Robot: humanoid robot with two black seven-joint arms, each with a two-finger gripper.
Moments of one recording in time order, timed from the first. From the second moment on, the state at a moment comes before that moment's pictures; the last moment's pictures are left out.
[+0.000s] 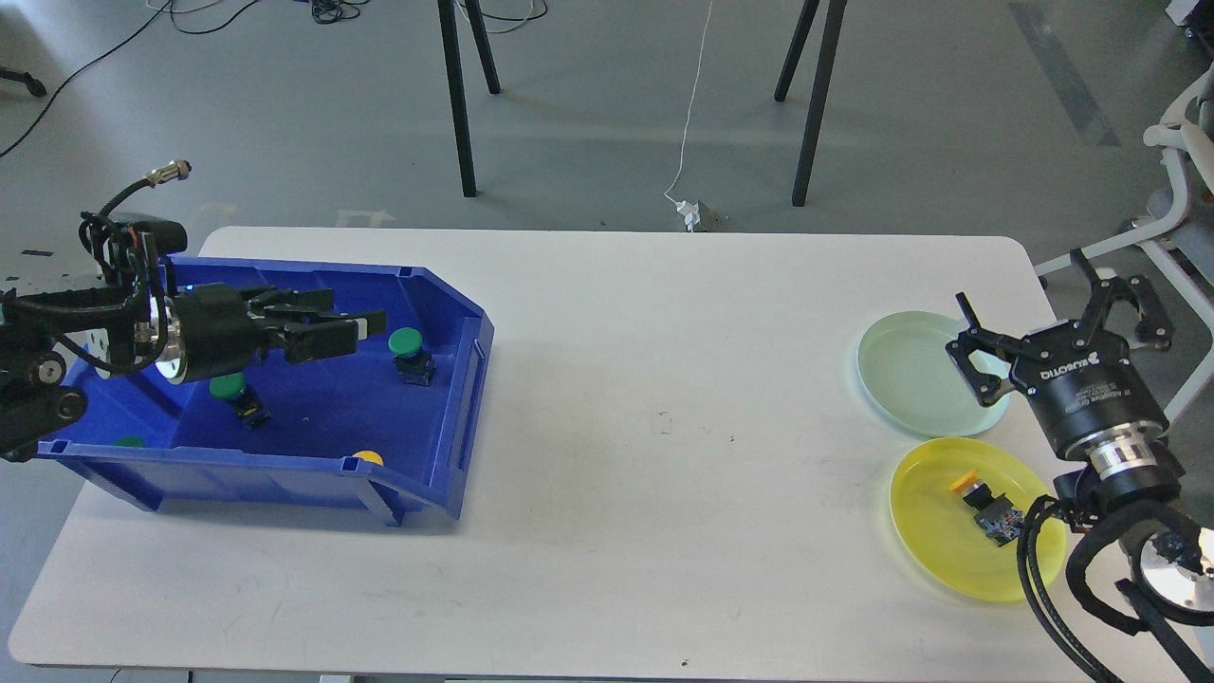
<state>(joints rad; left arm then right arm) -1.05 0.89 0.13 -1.12 1.38 -0.05 -0.49 -0.02 -0.48 1.29 1.57 0.13 0.16 0.22</state>
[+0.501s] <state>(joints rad) -1.00 0.75 0.23 -0.75 1.50 -0.16 -0.49 0.08 -0.59 1.23 1.54 0.13 0.20 0.22</state>
